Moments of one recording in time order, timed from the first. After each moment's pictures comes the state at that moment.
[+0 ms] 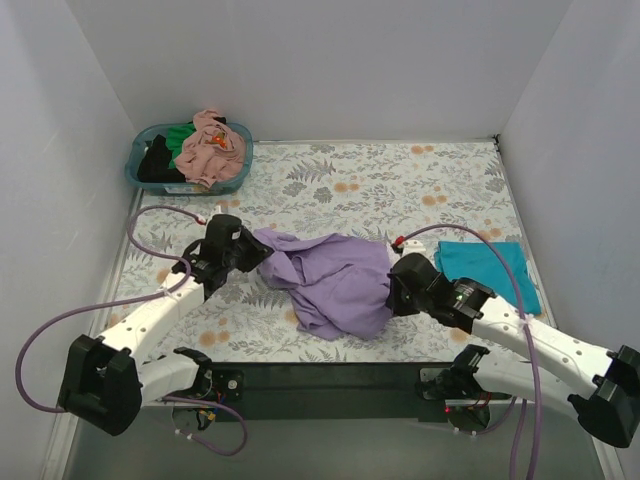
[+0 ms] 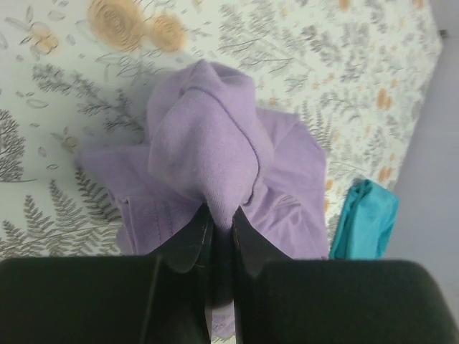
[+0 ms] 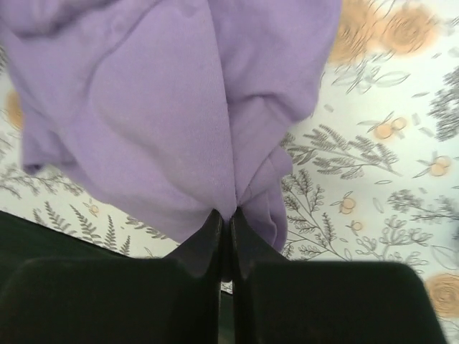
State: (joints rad) left arm -0.41 1.12 0.66 -0.23 -0.02 -1.03; right arm 0.89 0.92 0.62 -0.63 0.17 0.62
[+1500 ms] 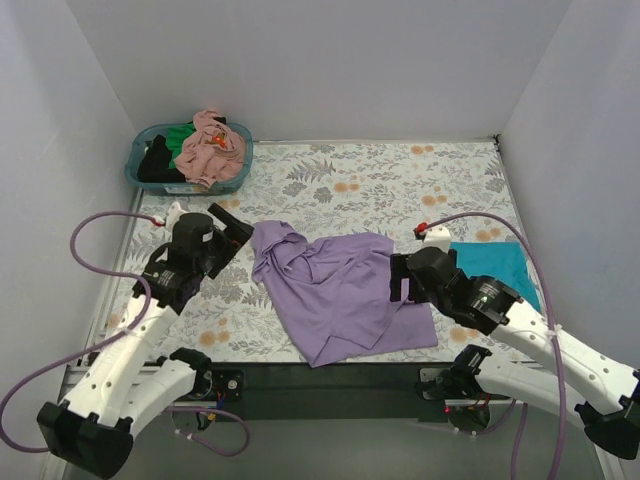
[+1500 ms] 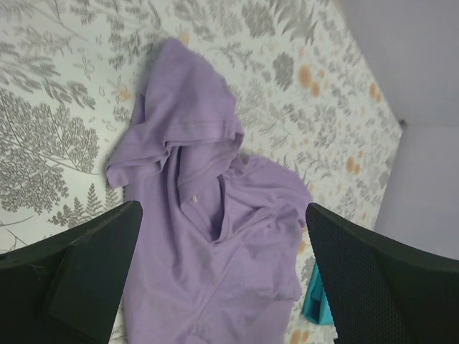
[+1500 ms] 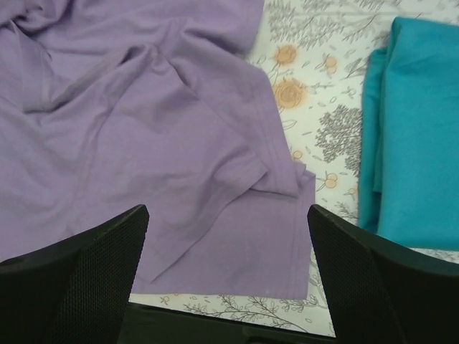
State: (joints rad) left arm -0.37 0.85 0.89 -0.63 -0.25 -1.07; right arm 0.88 0.81 0.84 -0.83 0.47 0.57
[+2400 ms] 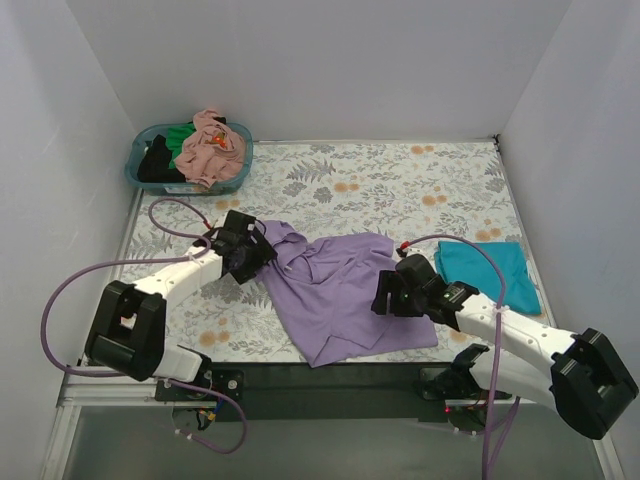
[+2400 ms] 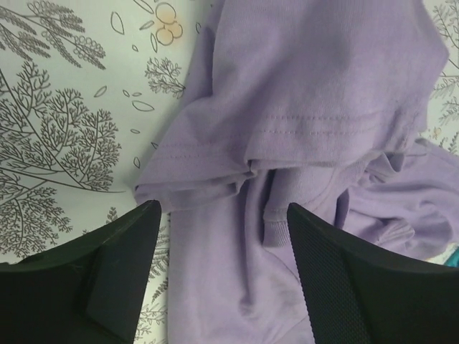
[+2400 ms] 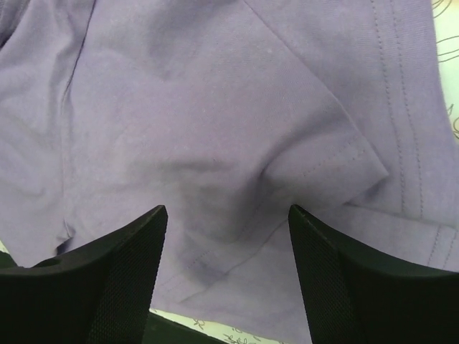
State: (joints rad) left arm -0.38 1.40 0.77 -0.38 -0.08 -1.01; right arm 0.72 1.02 0.45 -0.36 0.03 0.69
